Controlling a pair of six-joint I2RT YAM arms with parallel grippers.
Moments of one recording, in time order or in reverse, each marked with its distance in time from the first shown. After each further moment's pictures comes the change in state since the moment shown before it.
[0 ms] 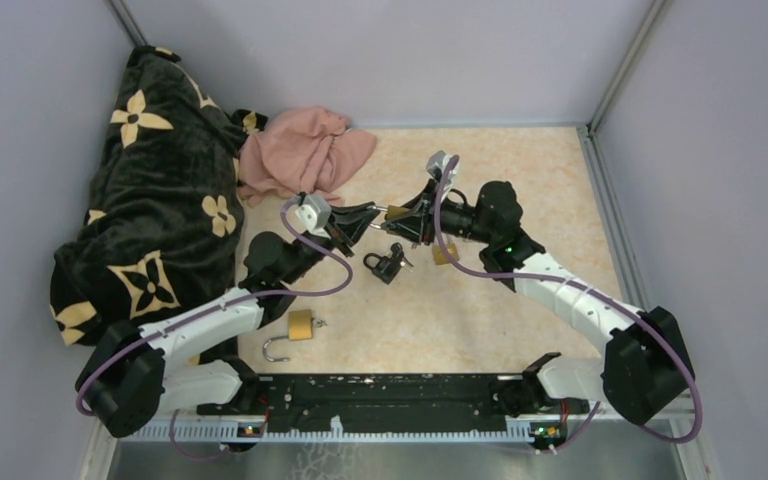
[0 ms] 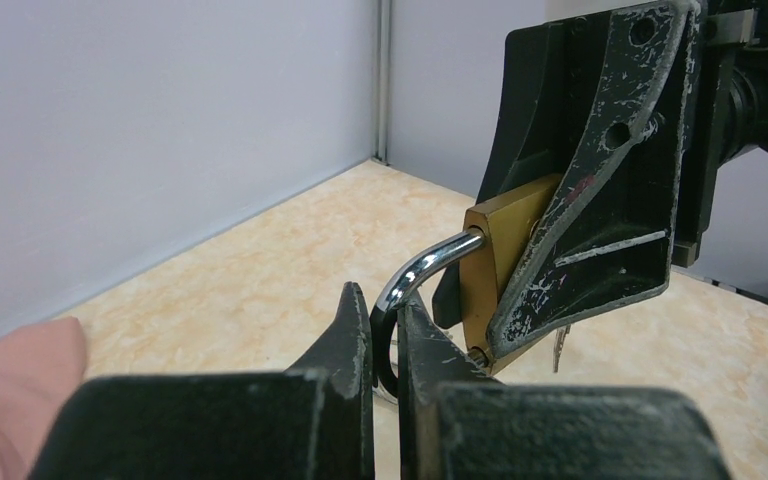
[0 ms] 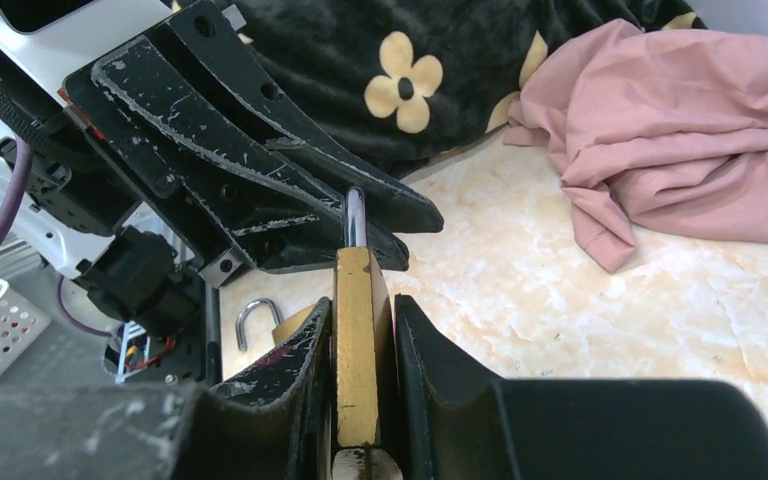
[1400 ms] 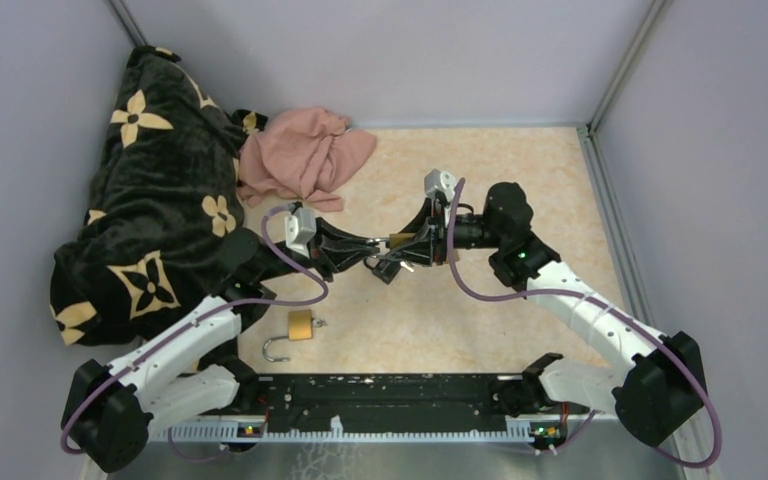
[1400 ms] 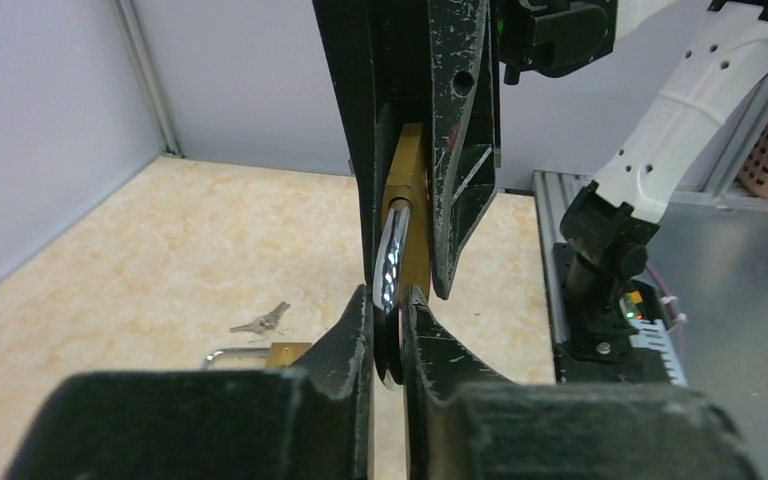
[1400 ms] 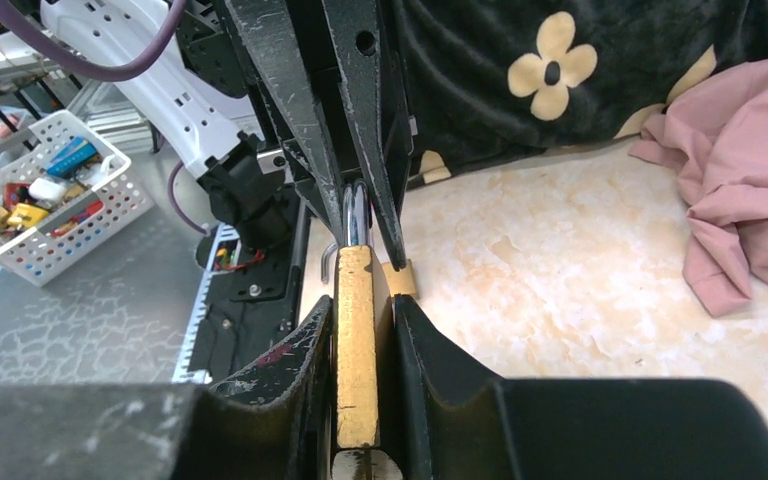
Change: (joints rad) left arm 0.104 -0.179 0.035 -0.220 0.532 -0.077; right arm -0.011 -0.119 0.027 -0.185 -0.283 -0.136
